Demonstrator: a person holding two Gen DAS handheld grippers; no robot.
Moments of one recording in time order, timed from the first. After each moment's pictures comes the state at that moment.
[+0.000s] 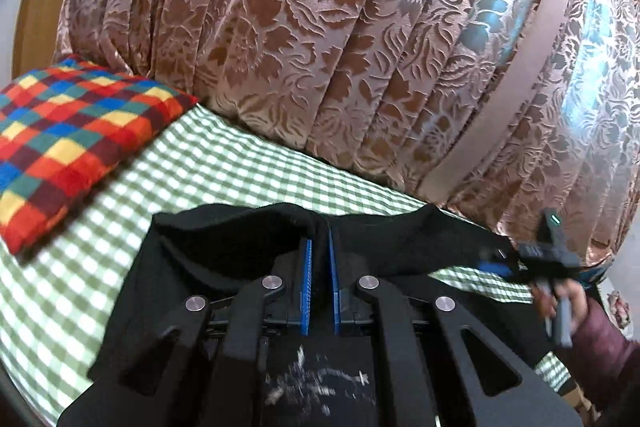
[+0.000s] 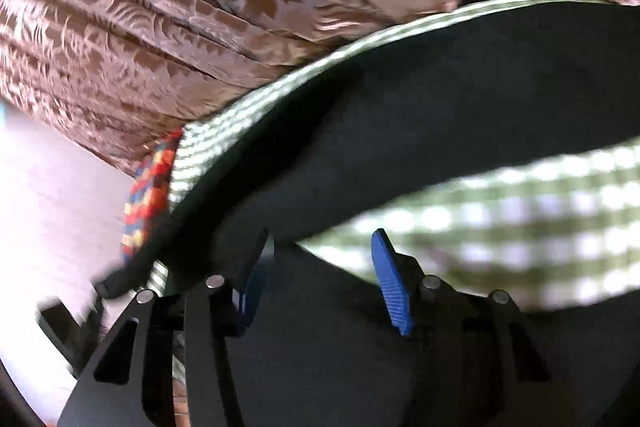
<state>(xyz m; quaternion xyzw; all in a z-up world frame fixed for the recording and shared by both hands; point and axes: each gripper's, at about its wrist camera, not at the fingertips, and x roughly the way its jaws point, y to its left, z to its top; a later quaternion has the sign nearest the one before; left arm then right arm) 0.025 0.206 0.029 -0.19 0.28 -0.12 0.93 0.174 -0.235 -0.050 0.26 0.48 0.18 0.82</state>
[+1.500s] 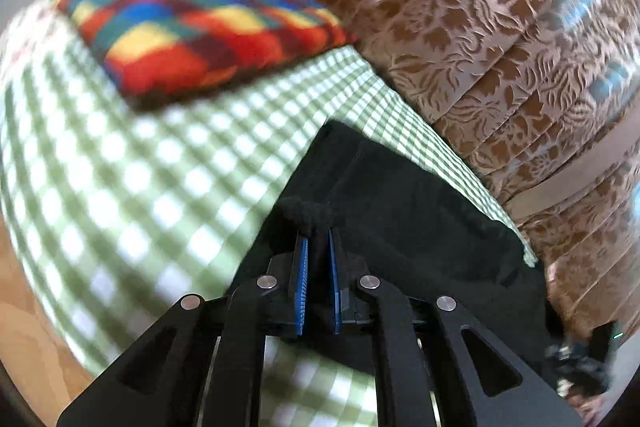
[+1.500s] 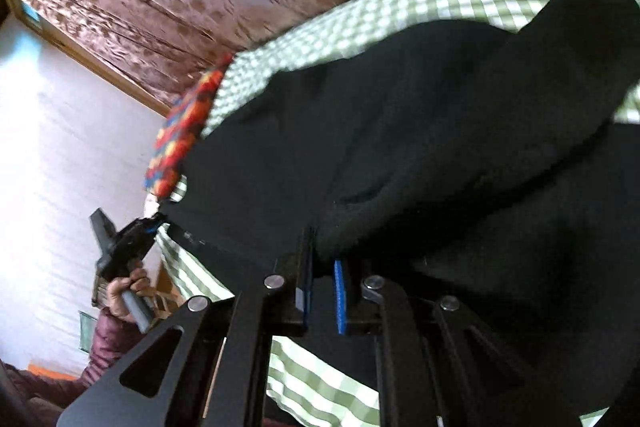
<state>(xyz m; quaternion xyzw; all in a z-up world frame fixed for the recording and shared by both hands) -0.024 0.316 -0.068 -0.34 0.37 0.03 0.87 0.035 -0.202 -0.095 0.20 0.48 0.25 0.81</state>
